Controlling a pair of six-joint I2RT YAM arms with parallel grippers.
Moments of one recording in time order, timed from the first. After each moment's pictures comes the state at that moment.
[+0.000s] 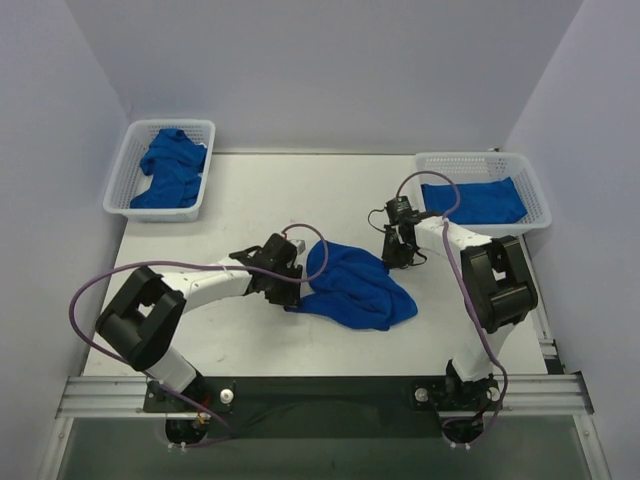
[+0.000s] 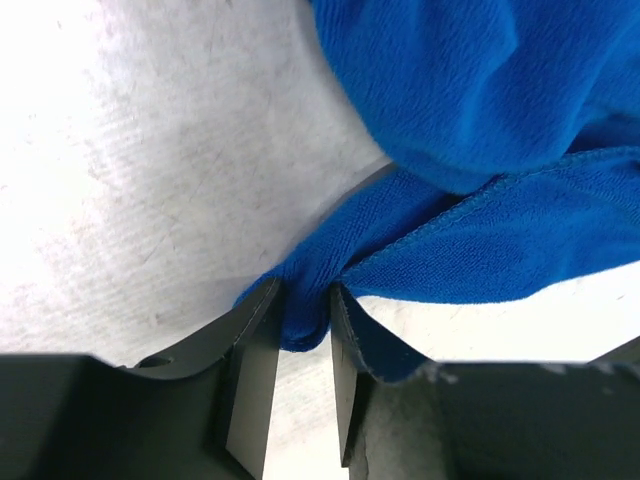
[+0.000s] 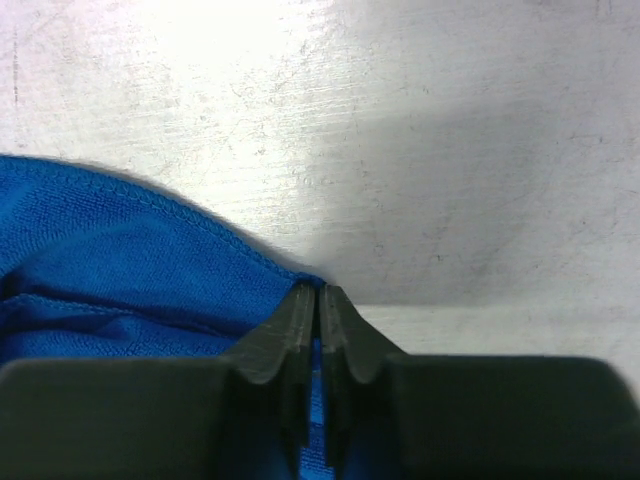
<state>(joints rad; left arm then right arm) -0.70 1.59 0.85 -0.35 0.13 -0.53 0.34 1.79 1.07 -0.50 0.06 0.48</state>
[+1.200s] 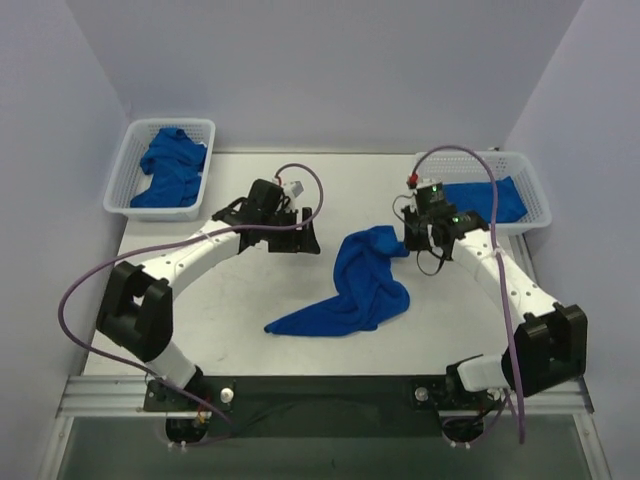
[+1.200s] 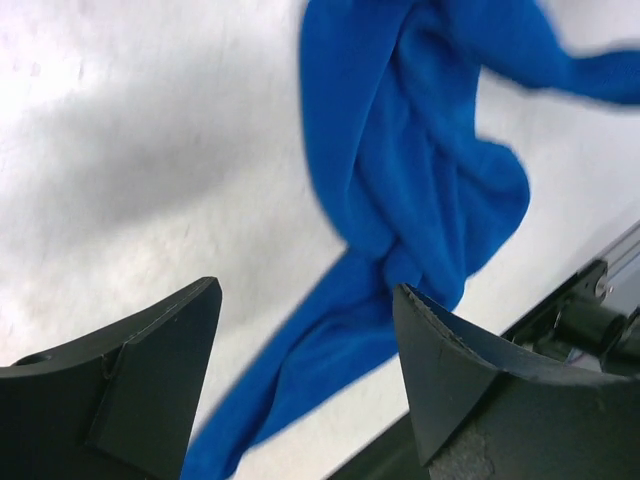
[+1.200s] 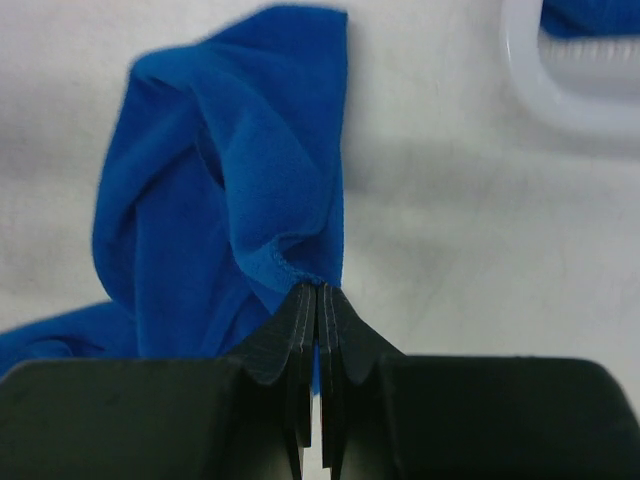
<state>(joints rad) -0.54 1.58 1.17 -0.45 0.31 -0.49 0.33 1.38 1.12 -0.64 0.08 0.20</state>
